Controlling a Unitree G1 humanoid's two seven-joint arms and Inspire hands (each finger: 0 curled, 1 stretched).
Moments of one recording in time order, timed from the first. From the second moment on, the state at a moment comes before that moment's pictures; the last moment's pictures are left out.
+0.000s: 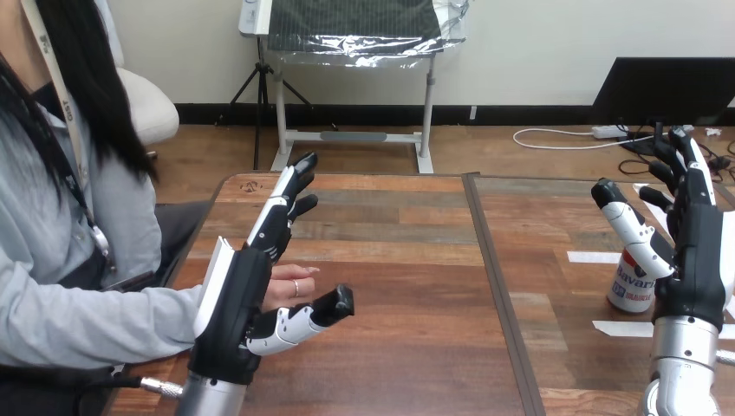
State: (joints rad) left arm -0.19 0.14 -0.05 0.91 0.13 -1.30 0.00; right arm -0.40 -0.28 -0.21 1.10 -0.11 -0.93 -0.32
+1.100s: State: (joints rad) left arm -0.19 0.14 -0.04 0.91 0.08 -1.30 -0.05; right arm -0.40 -0.35 -0.21 1.12 -0.15 -0.82 -0.41
